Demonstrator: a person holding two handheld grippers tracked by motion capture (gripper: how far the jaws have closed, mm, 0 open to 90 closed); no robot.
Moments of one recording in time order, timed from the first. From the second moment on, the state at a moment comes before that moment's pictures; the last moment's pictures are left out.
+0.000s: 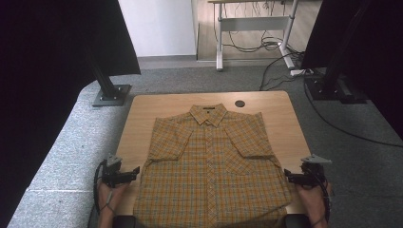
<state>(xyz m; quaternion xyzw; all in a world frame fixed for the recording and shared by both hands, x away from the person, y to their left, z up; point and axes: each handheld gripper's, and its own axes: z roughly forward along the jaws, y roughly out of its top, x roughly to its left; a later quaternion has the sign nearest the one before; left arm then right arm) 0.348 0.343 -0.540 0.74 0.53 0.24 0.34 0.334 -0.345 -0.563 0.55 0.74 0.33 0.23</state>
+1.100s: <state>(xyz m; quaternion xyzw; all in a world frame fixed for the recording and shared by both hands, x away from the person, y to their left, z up) 0.437 0.303 -0.530 0.74 0.52 0.22 0.38 0.334 -0.344 -0.563 0.54 0.74 0.33 0.23</state>
